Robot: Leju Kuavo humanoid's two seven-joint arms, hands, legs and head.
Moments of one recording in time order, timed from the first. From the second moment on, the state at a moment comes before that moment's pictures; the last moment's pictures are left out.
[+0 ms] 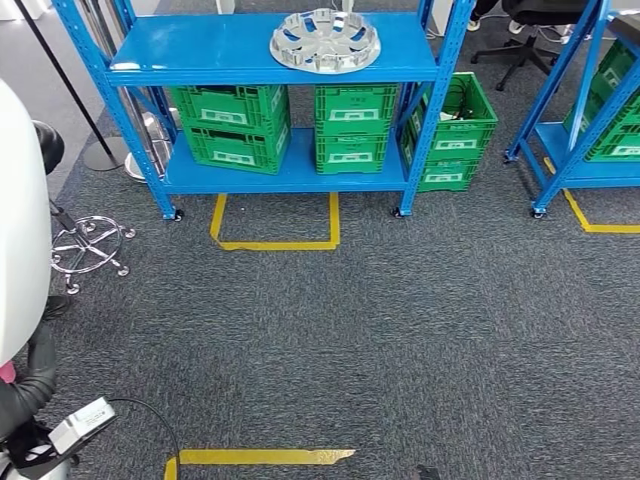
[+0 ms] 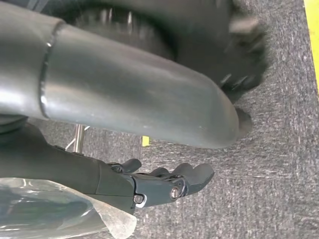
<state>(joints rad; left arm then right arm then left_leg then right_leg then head) 0.11 -0.16 0.19 -1.87 -0.99 0.70 -0.70 -0.08 0.24 -1.25 -0.21 1.12 -0.13 -0.12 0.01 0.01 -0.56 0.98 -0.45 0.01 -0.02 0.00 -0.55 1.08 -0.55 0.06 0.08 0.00</state>
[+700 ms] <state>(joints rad) 0.11 -0.16 0.18 -1.87 -0.99 0.70 -0.70 -0.09 0.25 -1.25 -0.21 1.12 -0.19 -0.11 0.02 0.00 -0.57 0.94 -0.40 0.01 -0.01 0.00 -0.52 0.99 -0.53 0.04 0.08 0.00</state>
